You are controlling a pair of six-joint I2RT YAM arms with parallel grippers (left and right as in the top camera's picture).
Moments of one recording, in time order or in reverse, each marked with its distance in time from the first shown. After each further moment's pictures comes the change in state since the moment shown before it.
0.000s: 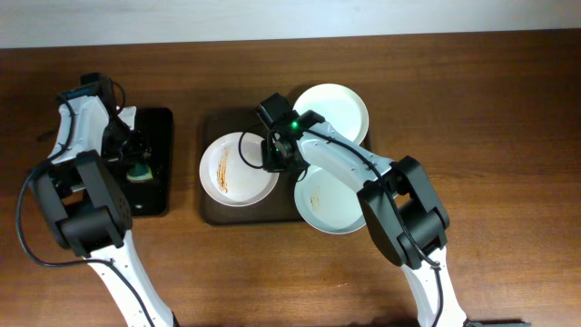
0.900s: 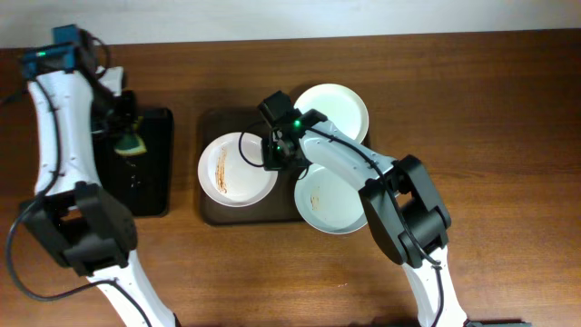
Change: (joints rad) left arm -0.070 -0.181 0.260 -0.300 0.021 -0.042; right arm -0.019 0.000 -0.004 0.023 -0.052 -0.019
